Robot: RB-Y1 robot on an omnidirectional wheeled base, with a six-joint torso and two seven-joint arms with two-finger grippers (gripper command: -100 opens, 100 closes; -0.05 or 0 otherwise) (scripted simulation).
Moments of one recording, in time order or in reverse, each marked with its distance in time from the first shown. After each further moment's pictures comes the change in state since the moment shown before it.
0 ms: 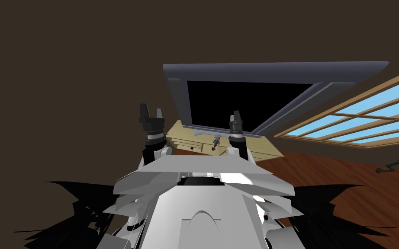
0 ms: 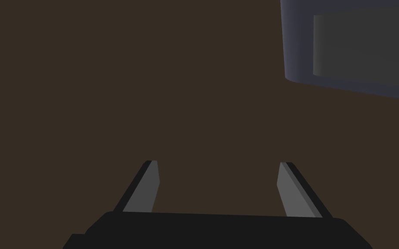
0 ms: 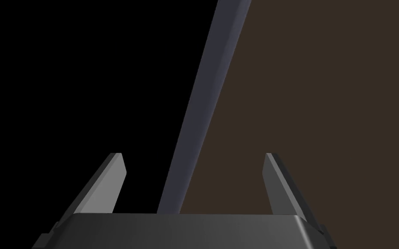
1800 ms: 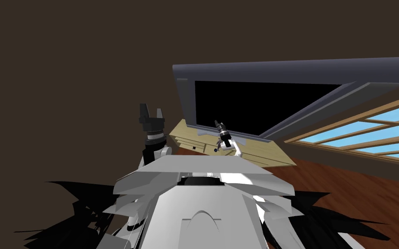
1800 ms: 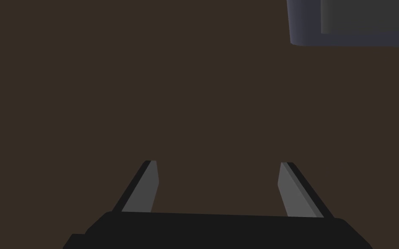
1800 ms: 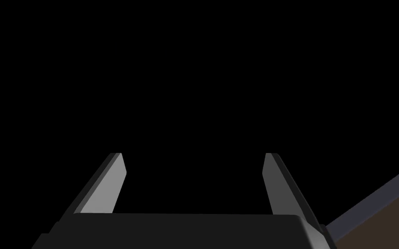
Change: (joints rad) left arm 0.000 0.000 0.000 0.000 0.000 0.000 0.000; right arm -0.259 -0.093 0.060 0.411 0.426 0.405 0.181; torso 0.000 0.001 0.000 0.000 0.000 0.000
